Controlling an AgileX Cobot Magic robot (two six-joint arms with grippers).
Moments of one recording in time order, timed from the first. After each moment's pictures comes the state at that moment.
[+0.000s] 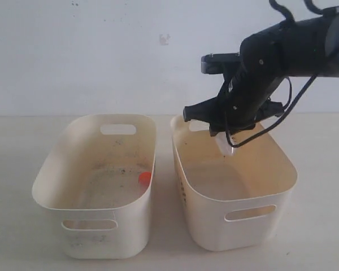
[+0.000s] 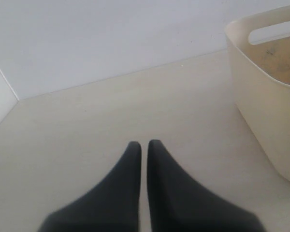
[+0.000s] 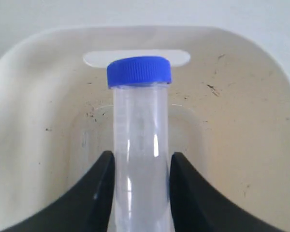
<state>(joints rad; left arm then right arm) -0.02 0.00 0.00 0.23 0.29 0.02 0.50 1.86 -1.44 -0.18 0.67 0.43</state>
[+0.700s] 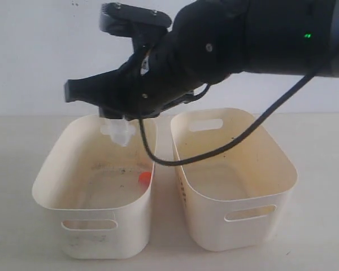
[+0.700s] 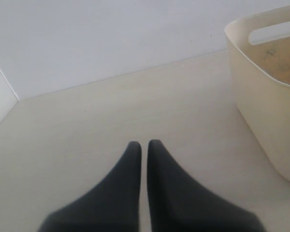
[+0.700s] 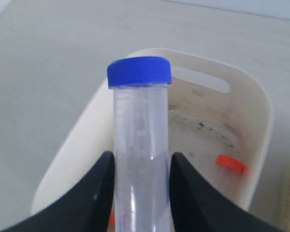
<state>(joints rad) -0.02 0.00 0.00 0.23 0.29 0.02 0.84 1.73 -1.44 -0.07 0.44 0.47</state>
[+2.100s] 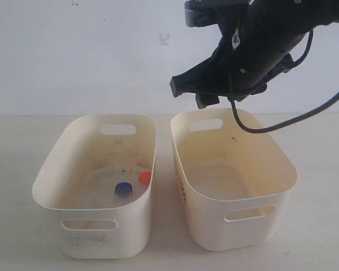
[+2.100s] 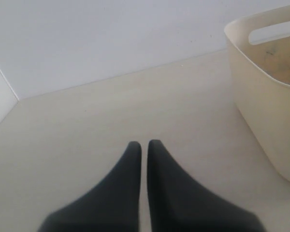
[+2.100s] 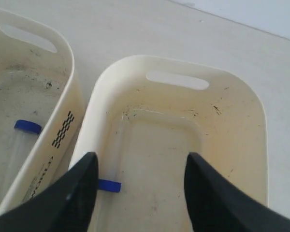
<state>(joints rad) -0.02 0.00 0.00 0.23 0.29 0.02 0.65 1.61 -1.43 -0.28 0.79 0.37</state>
